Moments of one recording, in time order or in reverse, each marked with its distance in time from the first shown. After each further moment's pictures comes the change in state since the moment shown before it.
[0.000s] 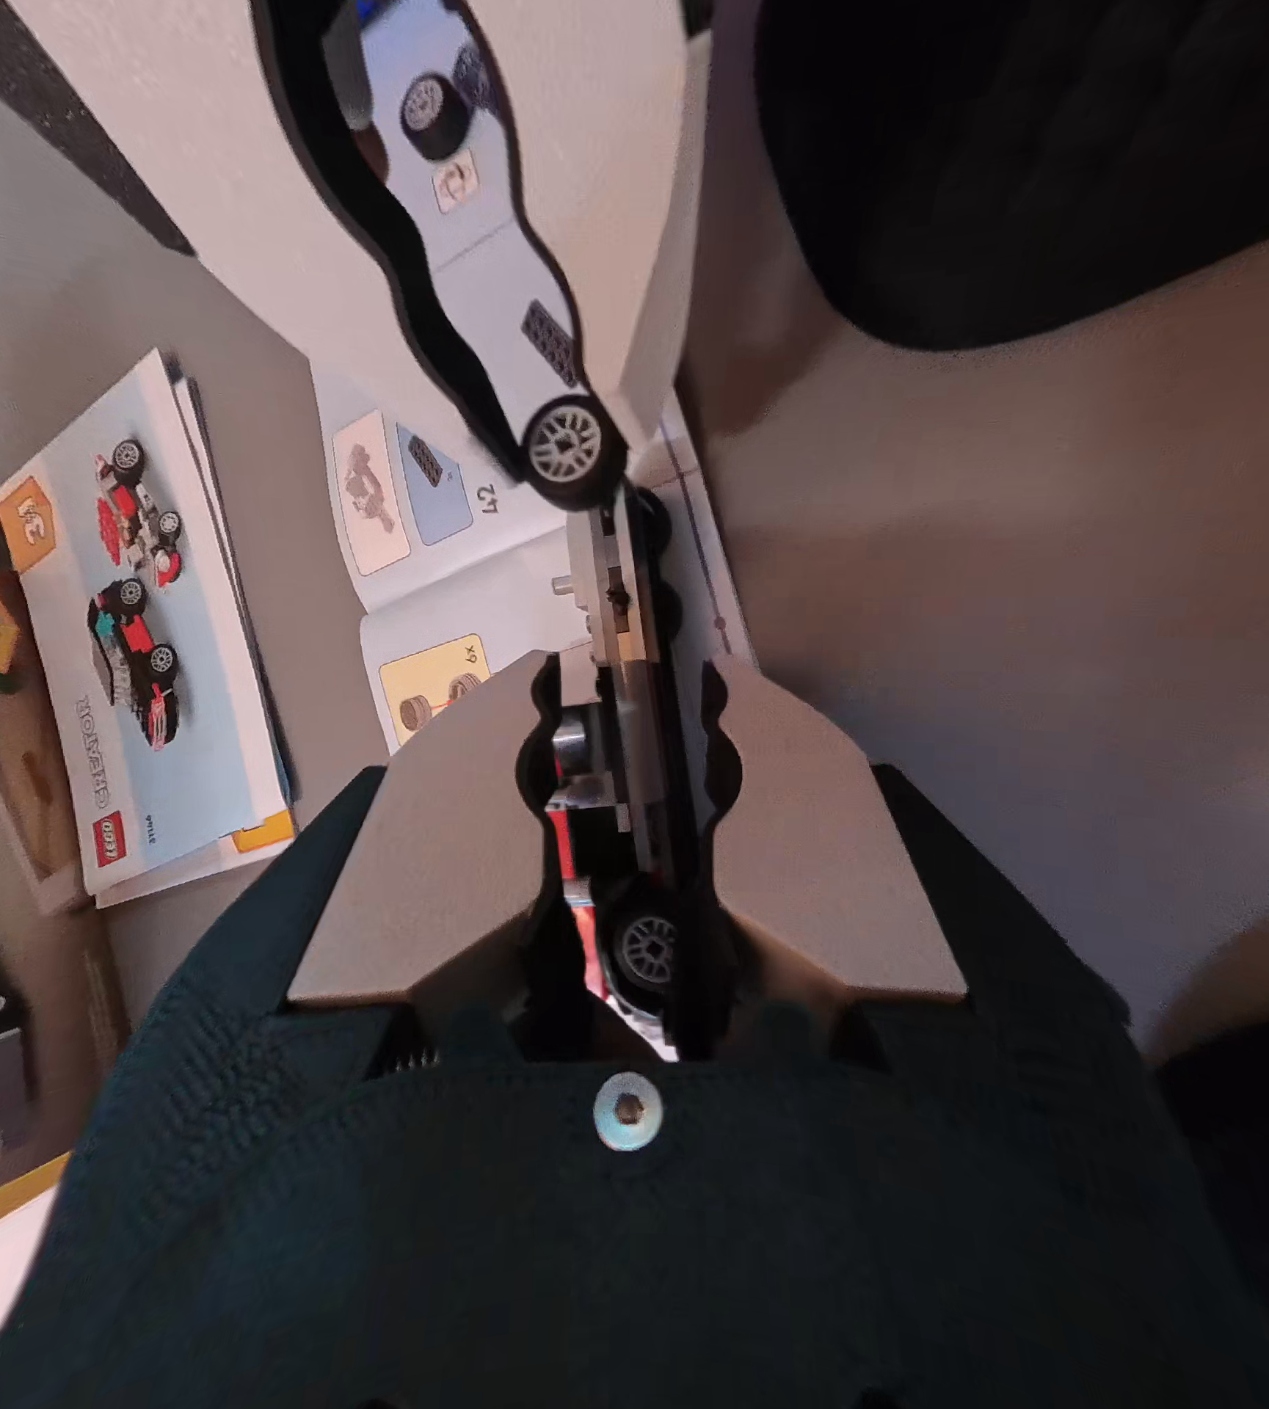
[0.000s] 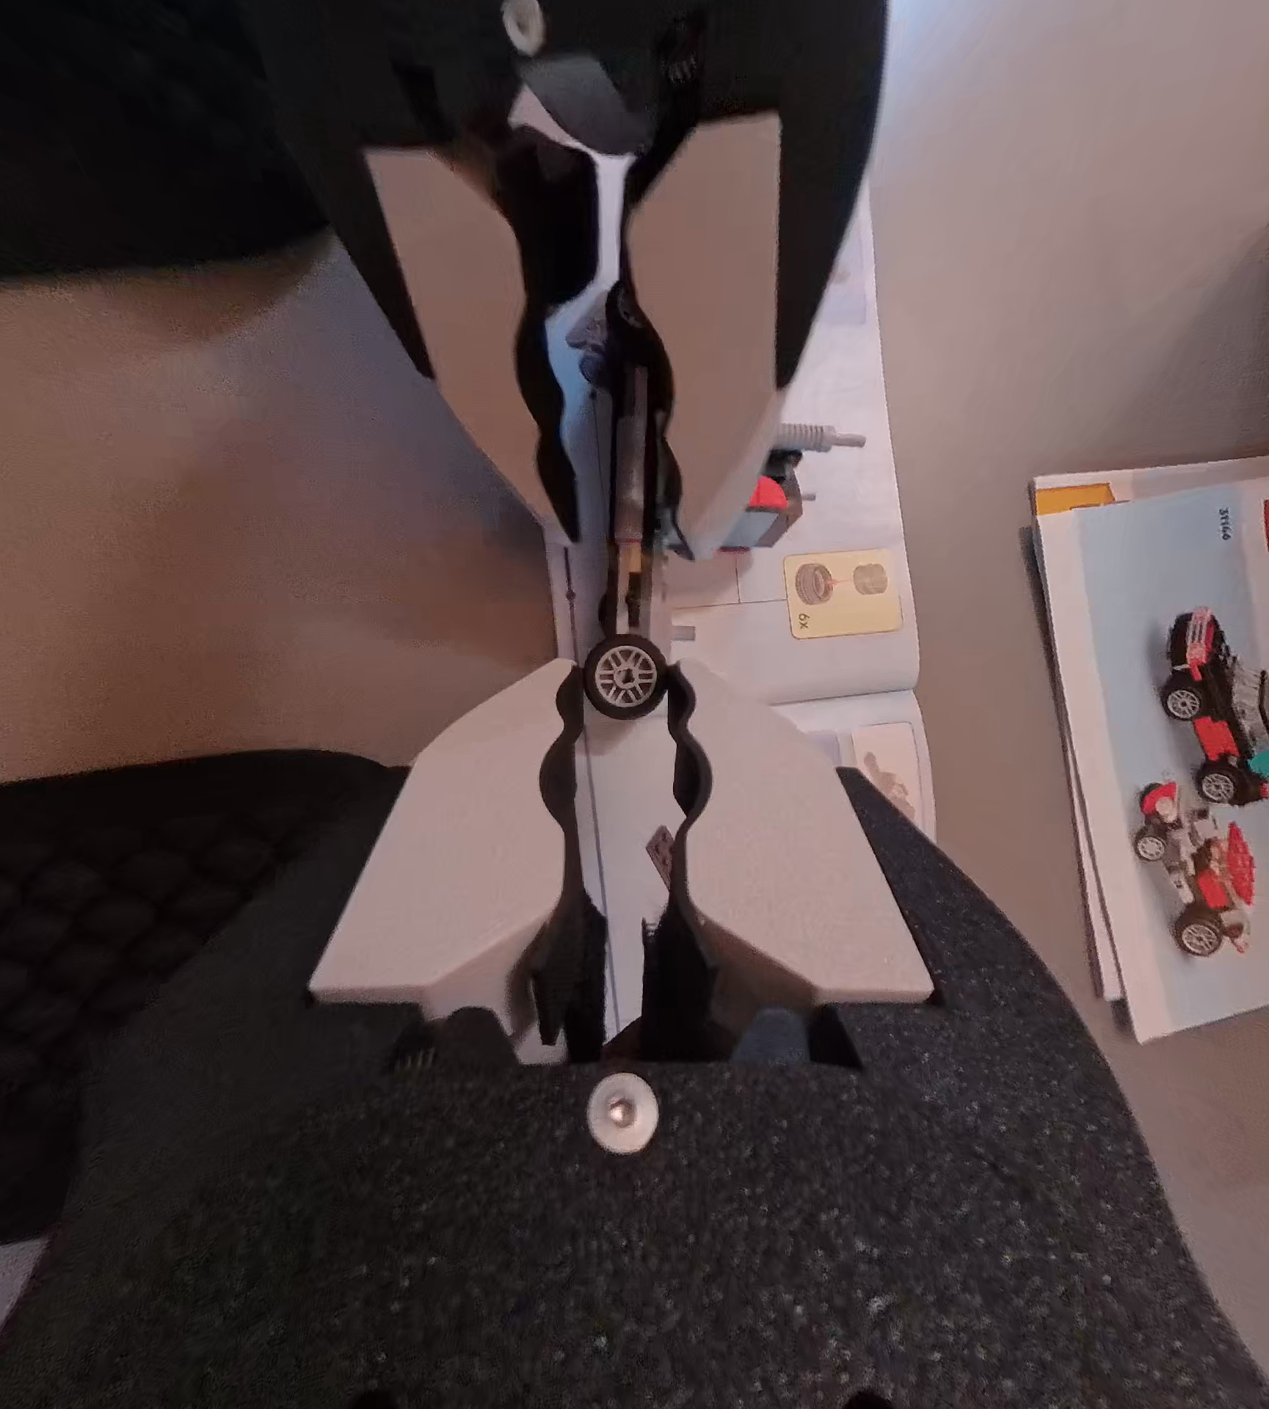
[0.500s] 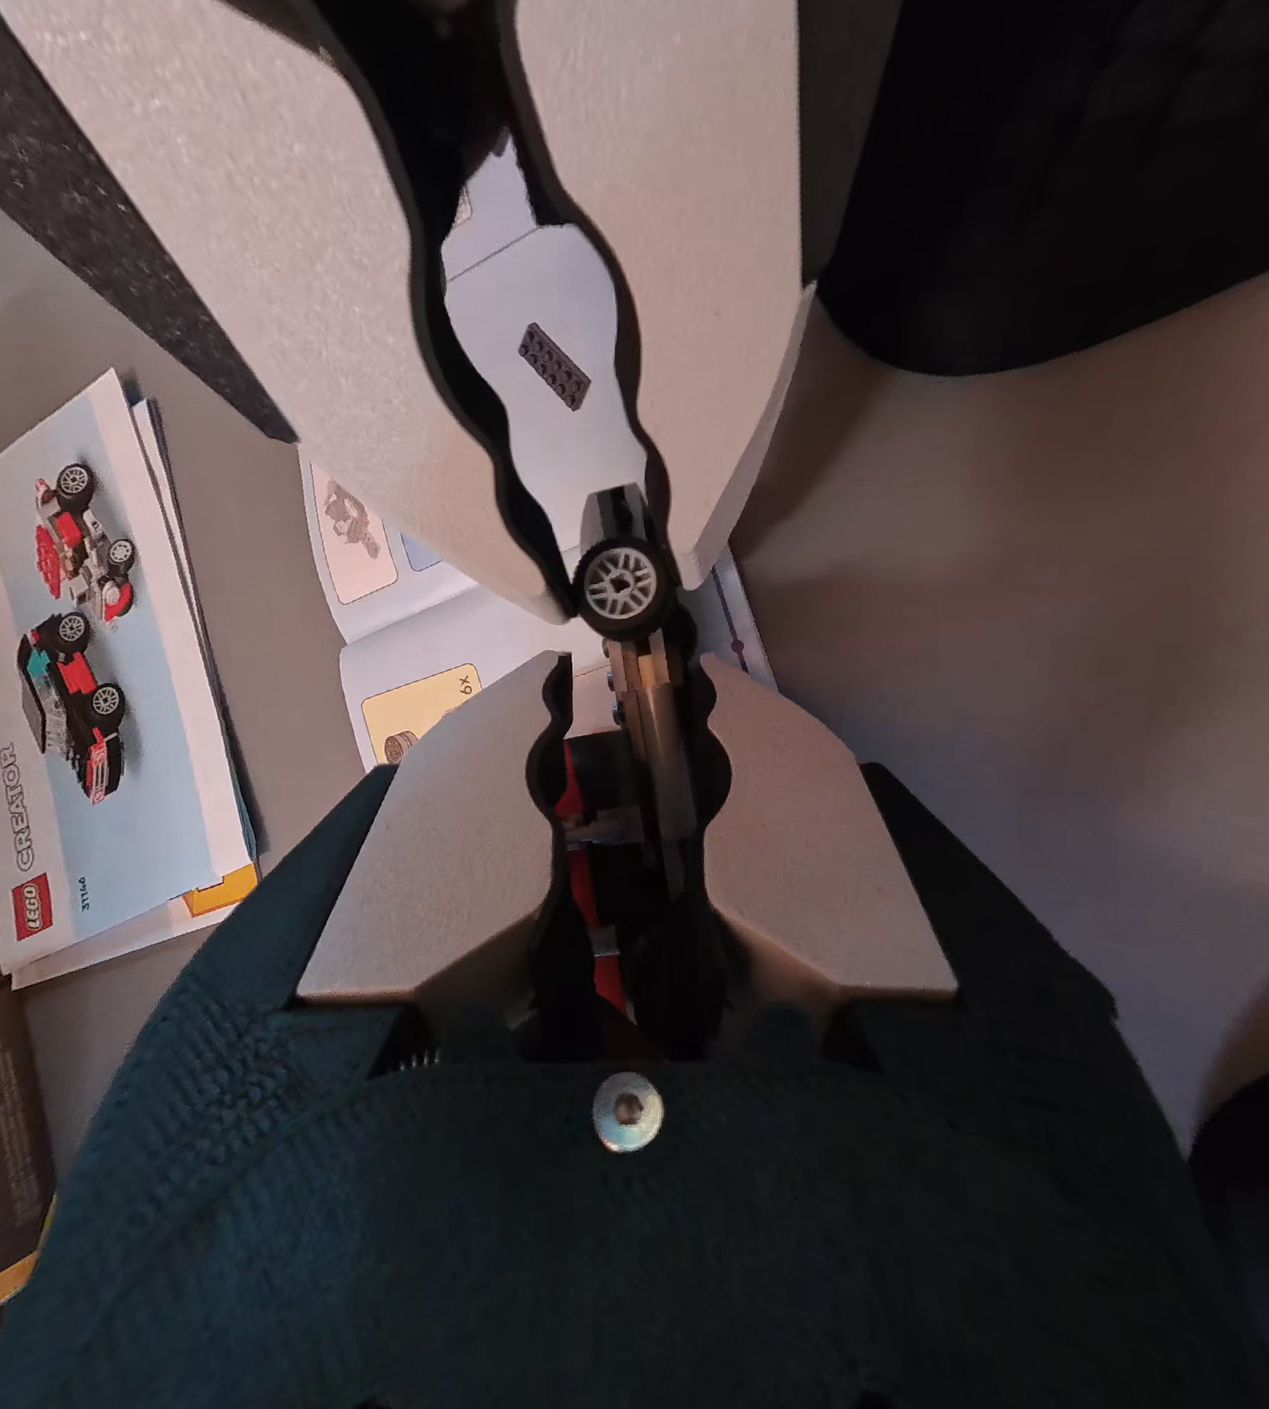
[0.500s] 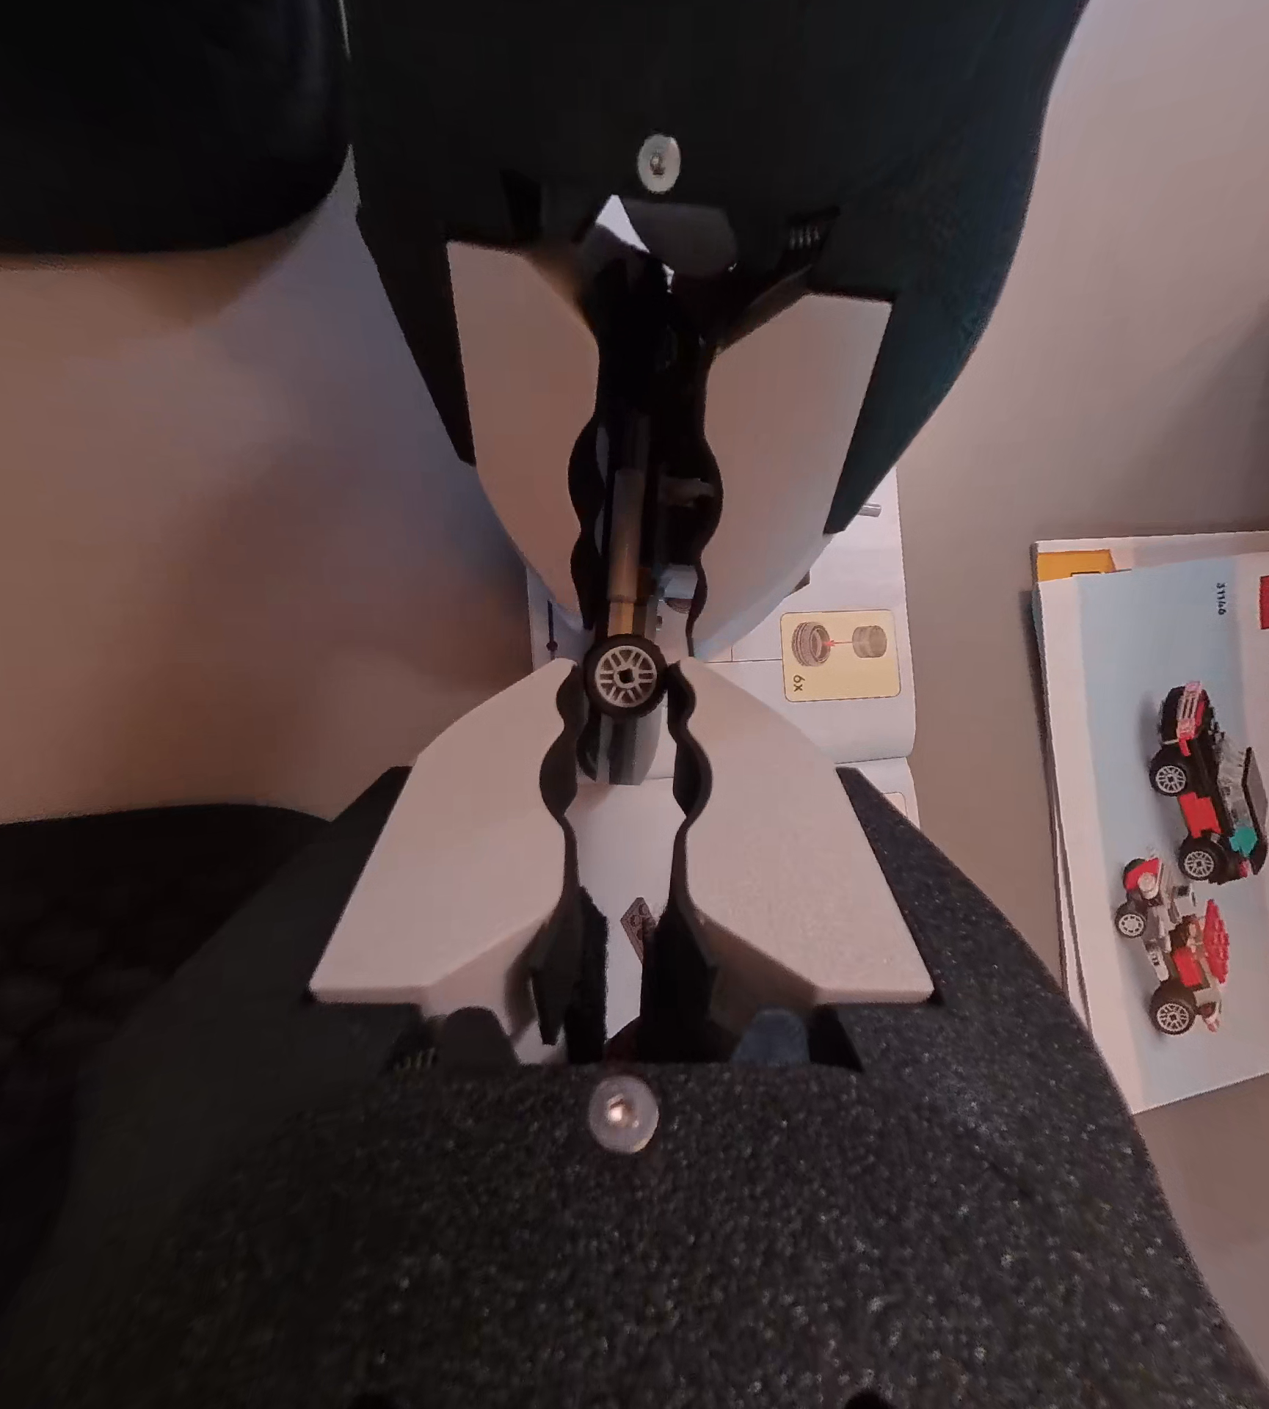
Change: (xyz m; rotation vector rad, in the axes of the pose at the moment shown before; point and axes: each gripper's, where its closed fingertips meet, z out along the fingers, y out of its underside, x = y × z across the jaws) left arm -0.005 -0.001 0.012 0.062 0.078 -0.021; right arm 0.004 -0.009 0.023 -0.015 0.015 -0.064
